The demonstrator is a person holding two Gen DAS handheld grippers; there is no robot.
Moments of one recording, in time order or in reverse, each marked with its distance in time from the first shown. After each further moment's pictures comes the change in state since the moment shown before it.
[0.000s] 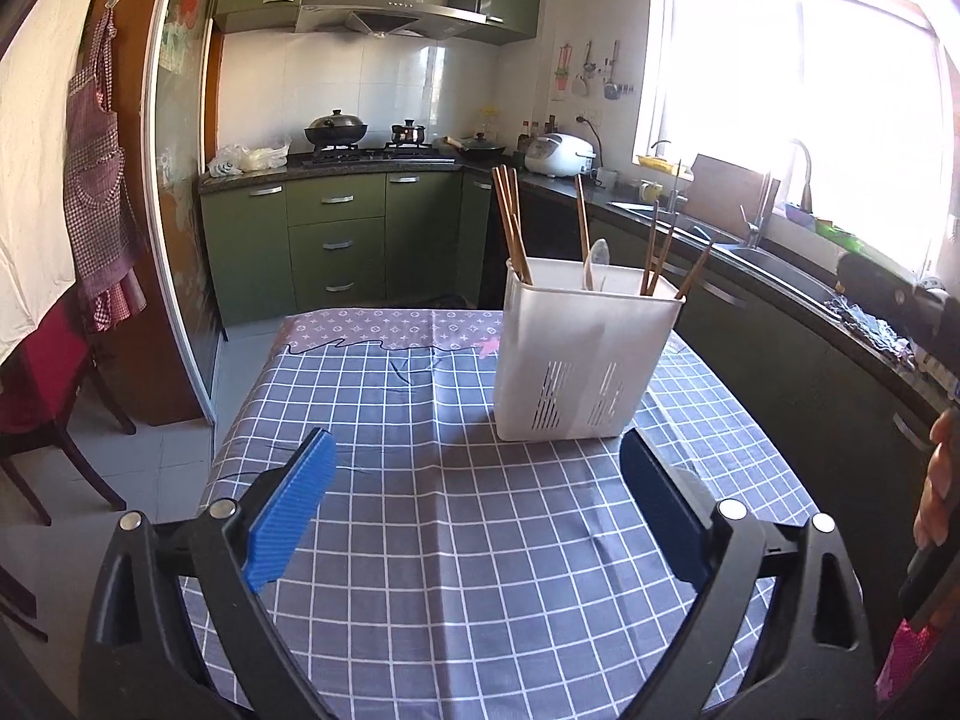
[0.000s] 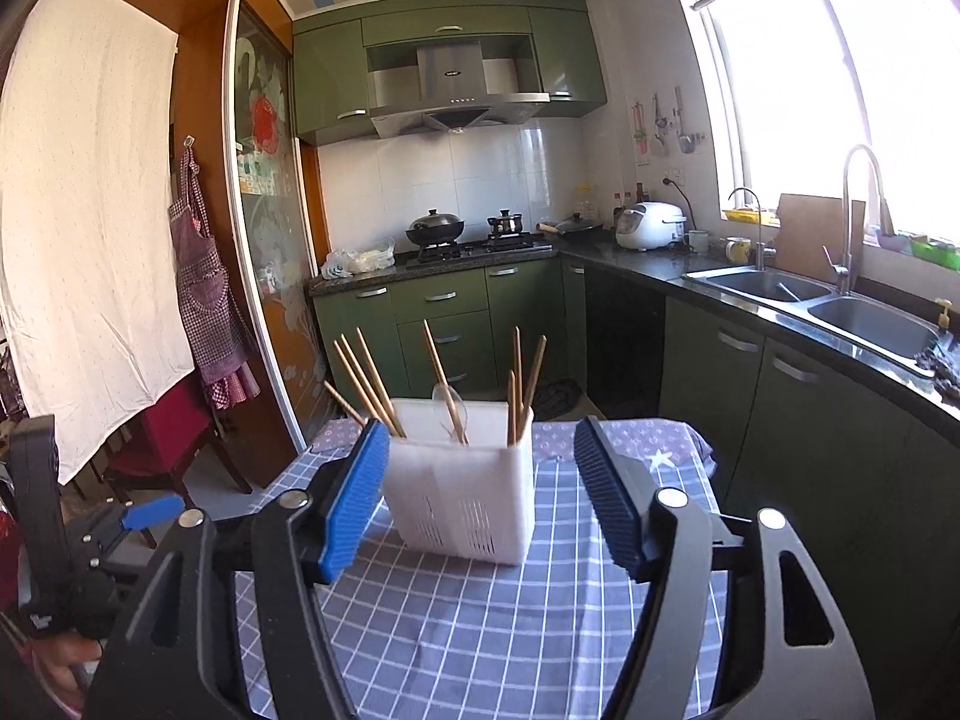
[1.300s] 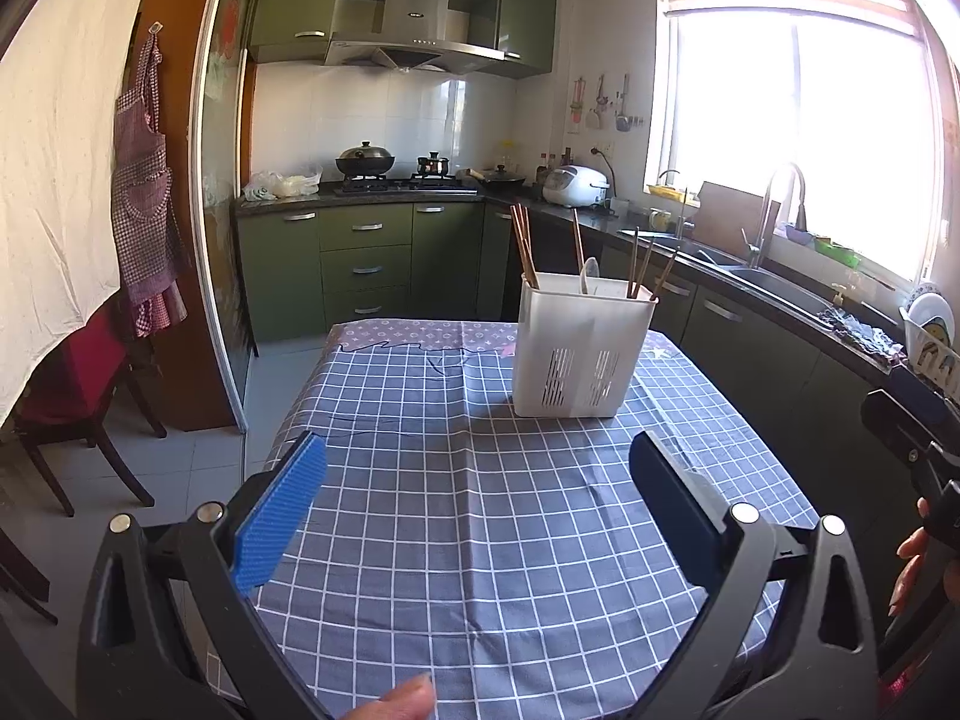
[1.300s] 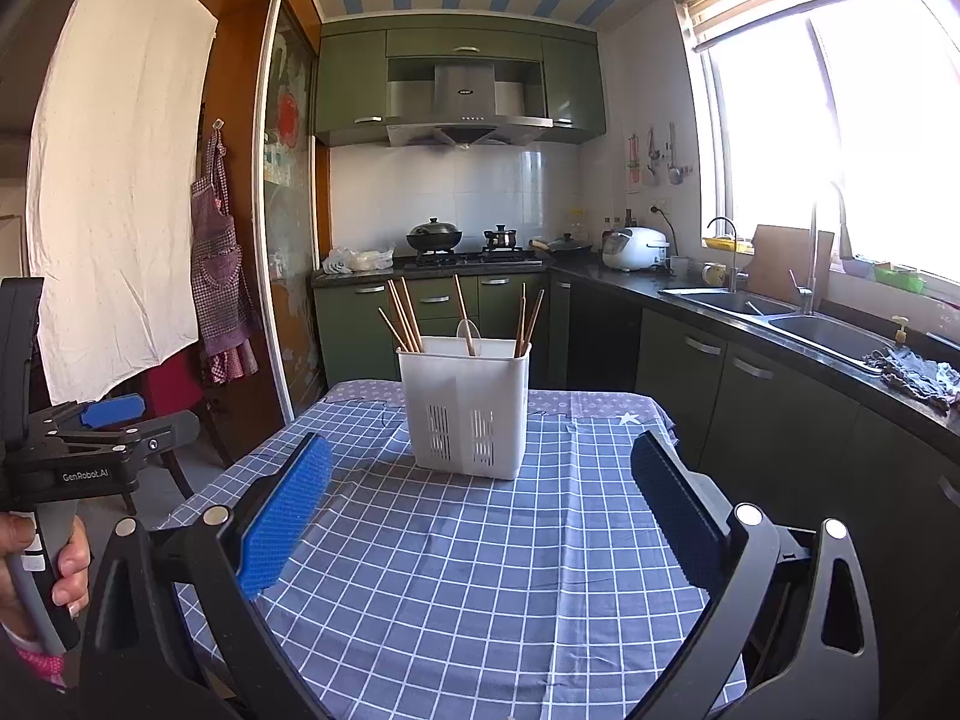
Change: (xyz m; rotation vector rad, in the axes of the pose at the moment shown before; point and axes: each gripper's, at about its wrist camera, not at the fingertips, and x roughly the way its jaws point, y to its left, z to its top) left arm -0.097 0.001 -0.034 -0.015 -0.078 0.065; right arm -0.111 0.041 -0.059 -0.100 -0.048 -0.040
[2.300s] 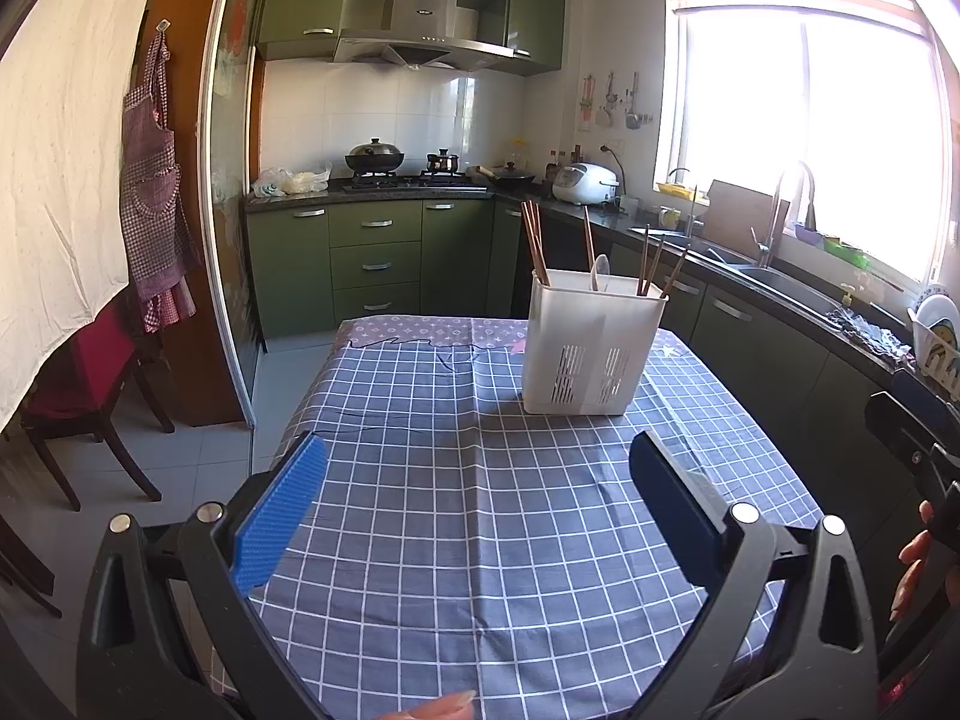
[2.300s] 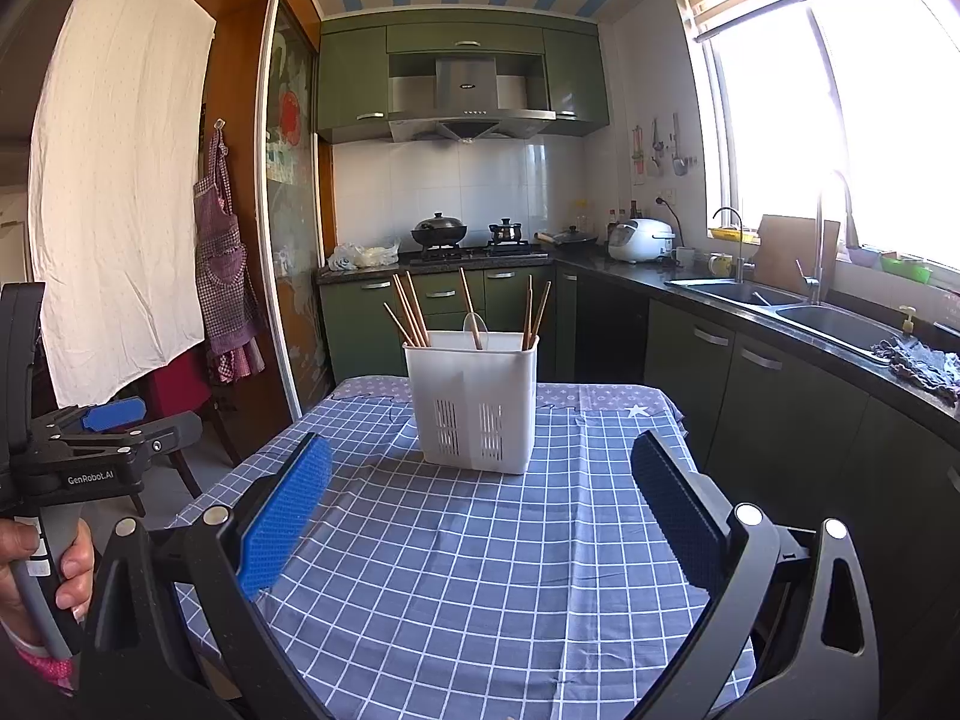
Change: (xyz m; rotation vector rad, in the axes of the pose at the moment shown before) left arm 0.001 0.004 -0.002 -0.007 0.007 0.016; right arm 0.009 -0.001 -0.001 0.014 0.014 0.016
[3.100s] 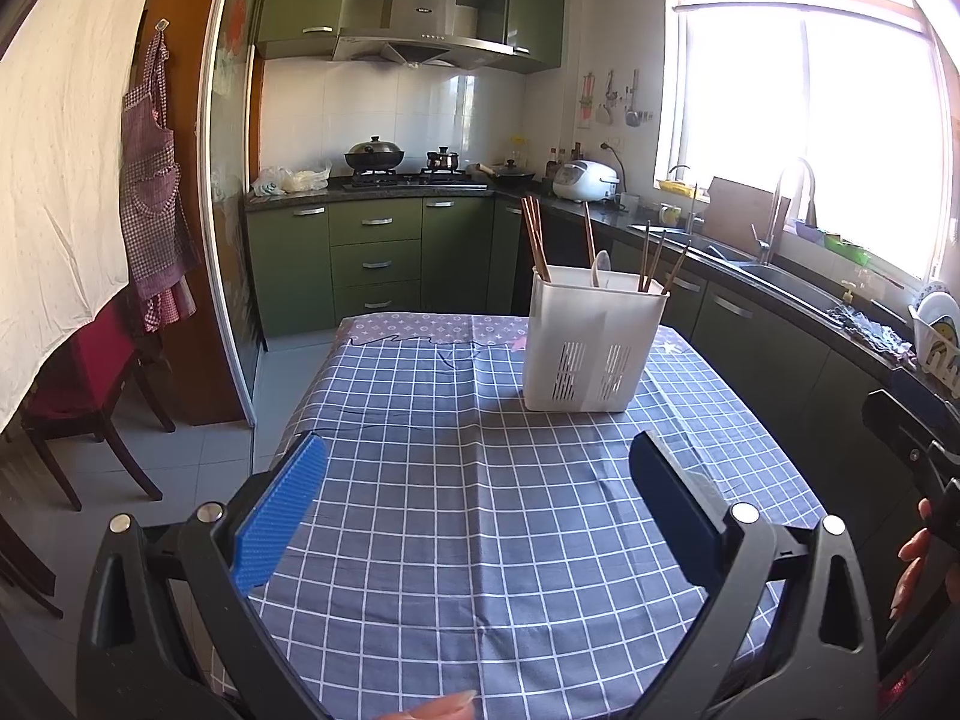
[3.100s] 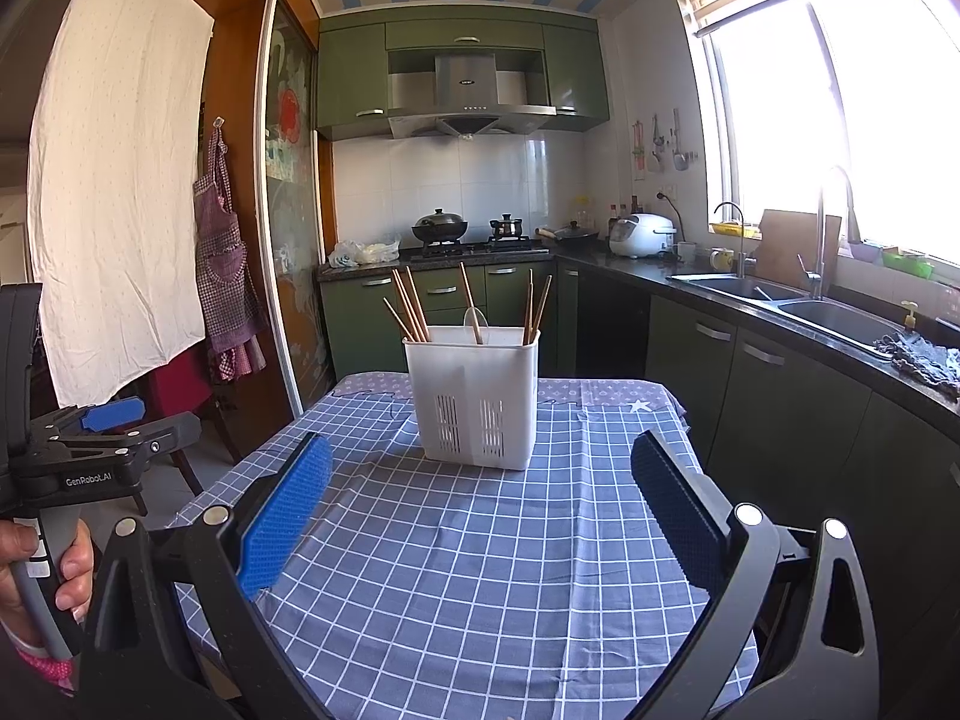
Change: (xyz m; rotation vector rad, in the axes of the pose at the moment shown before) left arm 0.000 0.000 -0.002 0.002 0.006 0.001; right arm 0.003 0.001 -0.005 0.006 0.007 0.005
